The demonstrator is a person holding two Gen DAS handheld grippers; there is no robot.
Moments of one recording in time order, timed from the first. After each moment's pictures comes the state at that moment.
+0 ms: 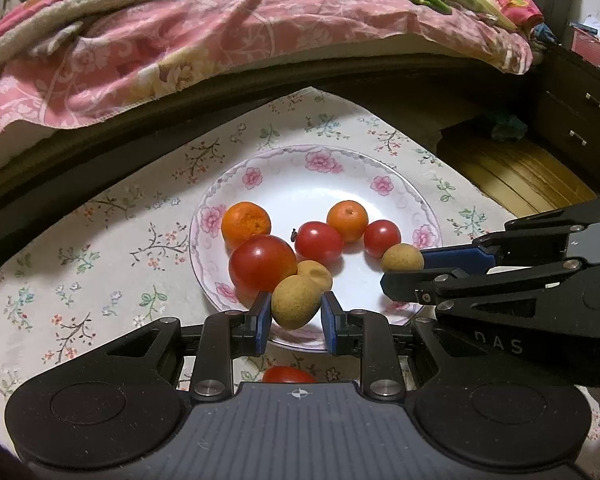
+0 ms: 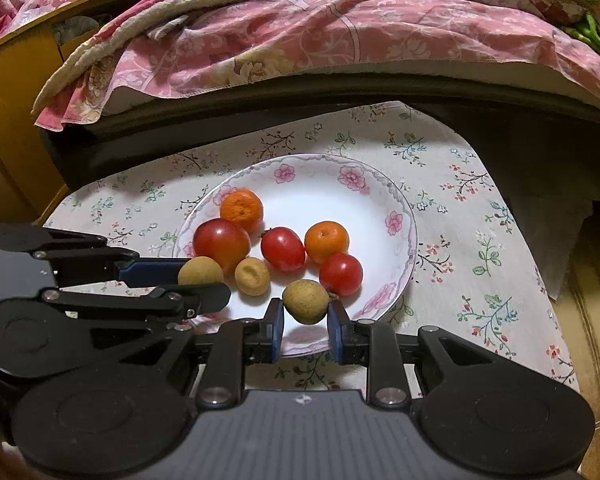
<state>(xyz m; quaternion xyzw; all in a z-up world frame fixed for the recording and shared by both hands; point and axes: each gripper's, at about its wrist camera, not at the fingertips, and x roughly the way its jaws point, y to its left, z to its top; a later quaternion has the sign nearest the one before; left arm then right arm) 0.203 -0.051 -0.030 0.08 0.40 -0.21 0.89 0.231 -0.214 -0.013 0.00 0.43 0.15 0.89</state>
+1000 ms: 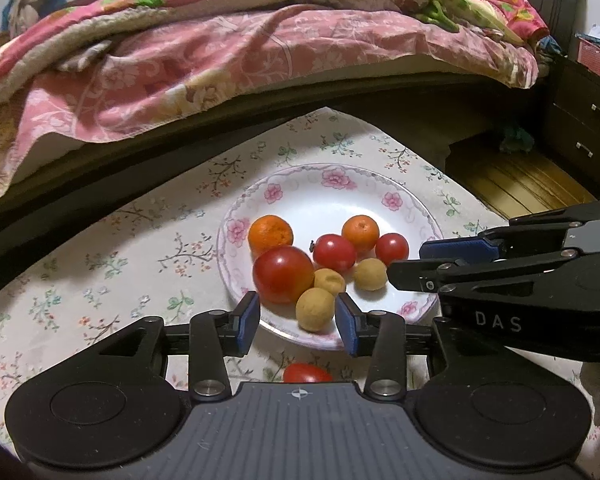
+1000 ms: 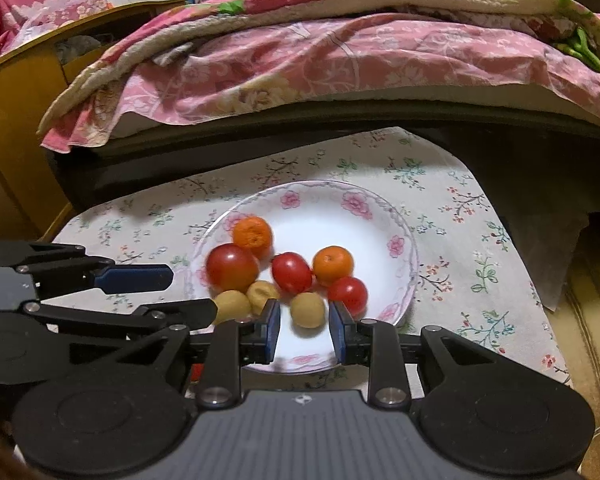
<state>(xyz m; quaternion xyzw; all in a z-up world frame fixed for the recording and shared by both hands) 0.189 -0.038 -0.012 0.08 0.38 -0.19 0.90 0.224 -0.209 0.003 0.01 0.41 0.14 0.90</state>
